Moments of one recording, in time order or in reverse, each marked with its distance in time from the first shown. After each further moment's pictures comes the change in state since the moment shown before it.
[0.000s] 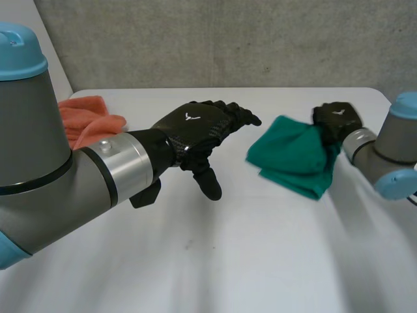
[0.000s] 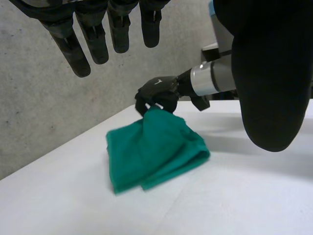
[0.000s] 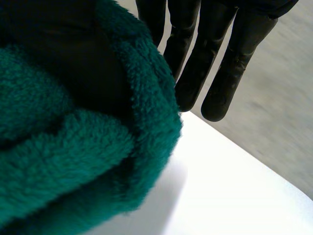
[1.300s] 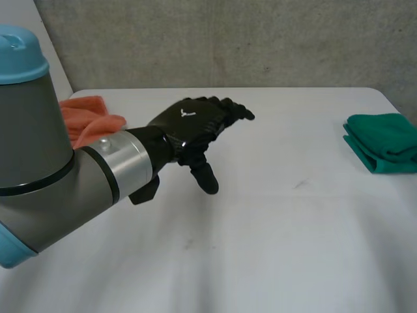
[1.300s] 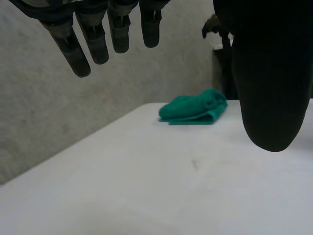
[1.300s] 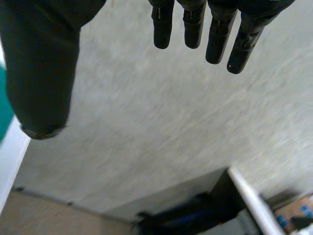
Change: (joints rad) left arm 0.000 0.002 -0.008 0.038 -0.052 -0.009; right arm -0.311 0.030 -0.578 0.386 0.475 -0.310; left_hand 0.000 0.000 0.000 0.000 0.000; right_hand -0.747 -0.924 -0.968 -0.955 -0.885
